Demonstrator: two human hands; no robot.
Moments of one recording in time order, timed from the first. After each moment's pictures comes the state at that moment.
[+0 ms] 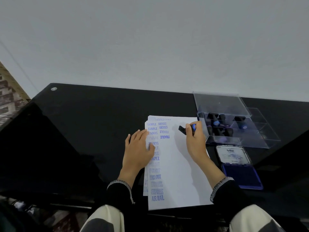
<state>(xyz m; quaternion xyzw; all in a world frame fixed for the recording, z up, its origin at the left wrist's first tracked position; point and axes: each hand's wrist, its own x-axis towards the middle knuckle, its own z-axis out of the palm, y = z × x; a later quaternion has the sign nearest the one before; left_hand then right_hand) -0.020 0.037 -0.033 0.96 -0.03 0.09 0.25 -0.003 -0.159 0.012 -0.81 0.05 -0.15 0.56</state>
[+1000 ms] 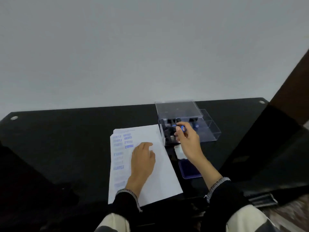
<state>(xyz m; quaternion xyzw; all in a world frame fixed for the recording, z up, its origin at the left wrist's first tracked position) -0.042 -0.094 -0.009 0.92 -0.08 0.09 0.36 -0.049 -0.266 0.053 -0.79 0.04 -0.19 0.58</state>
